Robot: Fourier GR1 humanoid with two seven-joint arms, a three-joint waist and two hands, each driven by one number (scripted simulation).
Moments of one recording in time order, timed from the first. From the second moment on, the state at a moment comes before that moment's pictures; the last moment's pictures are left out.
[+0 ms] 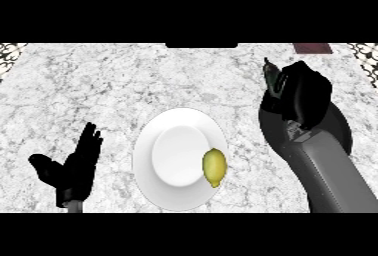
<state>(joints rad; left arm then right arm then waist) 0.06 0.16 -0.10 -1.49 0.30 0.28 0.07 -0.54 -0.26 0.28 -1.43 1.19 -0.24 0.90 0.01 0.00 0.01</state>
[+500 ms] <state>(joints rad) 0.05 0.15 -0.11 -1.49 0.28 0.27 0.08 -0.59 -0.36 0.05 -1.00 1.02 -0.47 0.59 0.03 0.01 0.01</state>
